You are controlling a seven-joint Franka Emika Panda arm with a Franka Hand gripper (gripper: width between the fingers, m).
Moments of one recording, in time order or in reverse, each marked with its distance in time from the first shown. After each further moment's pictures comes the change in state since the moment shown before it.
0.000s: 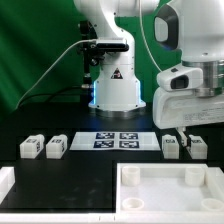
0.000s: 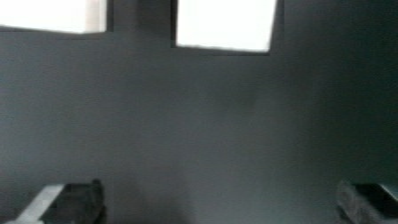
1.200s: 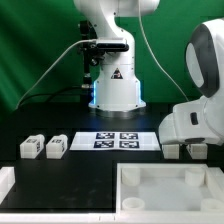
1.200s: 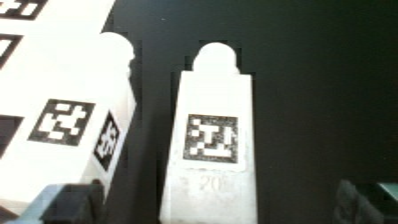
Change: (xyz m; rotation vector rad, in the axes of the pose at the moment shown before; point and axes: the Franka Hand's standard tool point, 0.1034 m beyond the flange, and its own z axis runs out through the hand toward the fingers) arm -0.037 -0.007 0.021 -0.044 -0.885 0.050
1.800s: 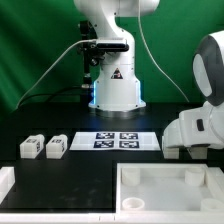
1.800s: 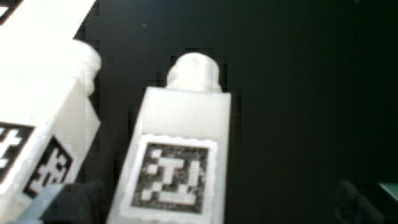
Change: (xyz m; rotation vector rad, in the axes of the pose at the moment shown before) arm 0.000 -0.012 0.025 -0.026 -0.026 -0.016
